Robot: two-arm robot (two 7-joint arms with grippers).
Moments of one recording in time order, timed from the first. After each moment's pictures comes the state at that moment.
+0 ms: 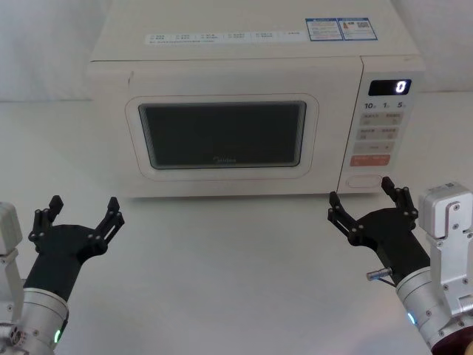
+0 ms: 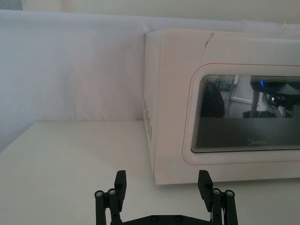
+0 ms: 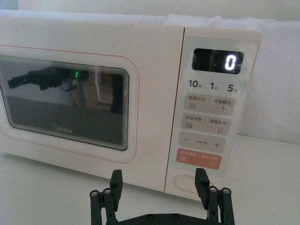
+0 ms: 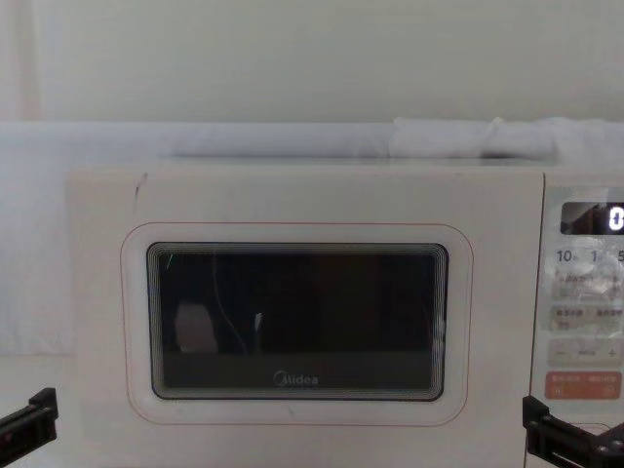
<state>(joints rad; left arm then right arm) 0.27 0.24 0.04 -1.85 -0.25 -0.02 -0.02 -0.17 0.19 -0.26 -1.77 0.07 -0.06 -0.03</state>
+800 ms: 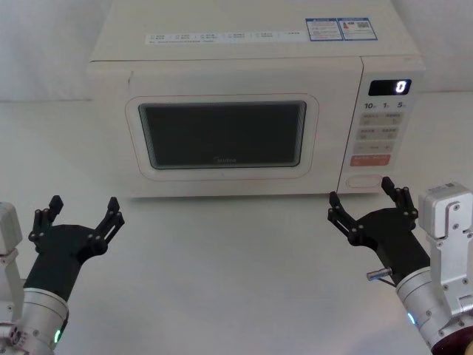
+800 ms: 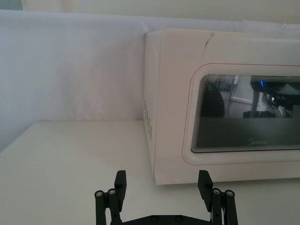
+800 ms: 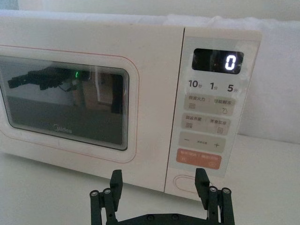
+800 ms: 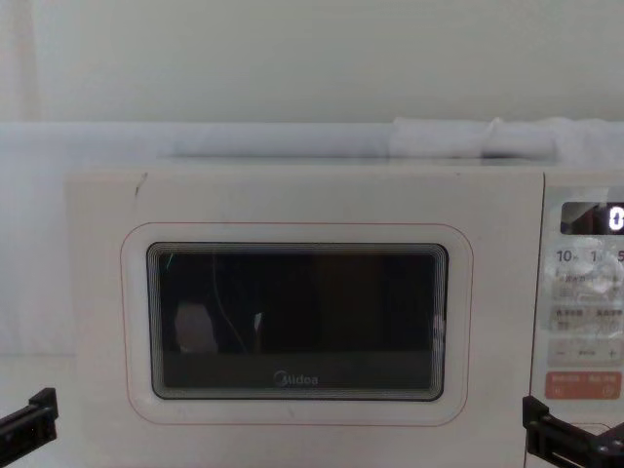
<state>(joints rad) 0.27 0.24 0.04 -1.85 -0.25 -0.02 -0.02 -0.17 0.19 -0.26 -1.77 0.07 -0.06 -0.03</state>
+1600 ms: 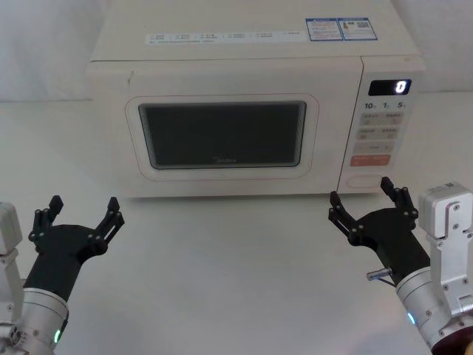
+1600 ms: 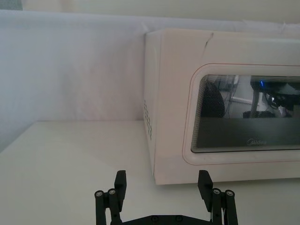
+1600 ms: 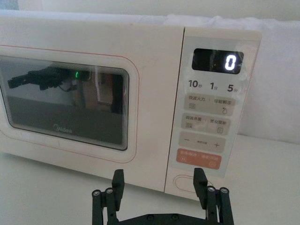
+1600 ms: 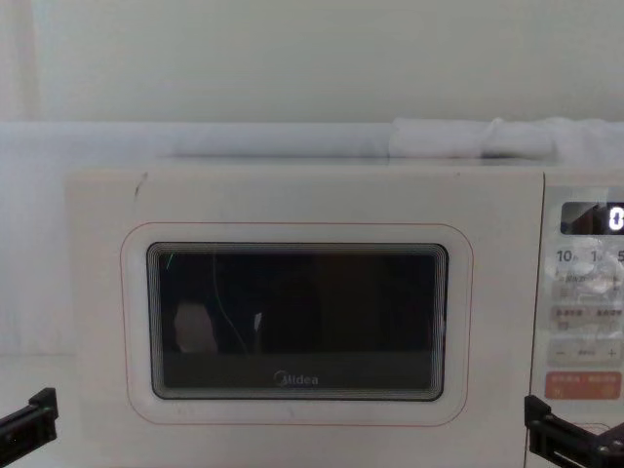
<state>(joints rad) 0.27 0.24 0.04 -1.85 -0.25 -0.02 -0.02 -0.17 0.19 -0.26 -1.77 0.07 -0.06 -0.03</state>
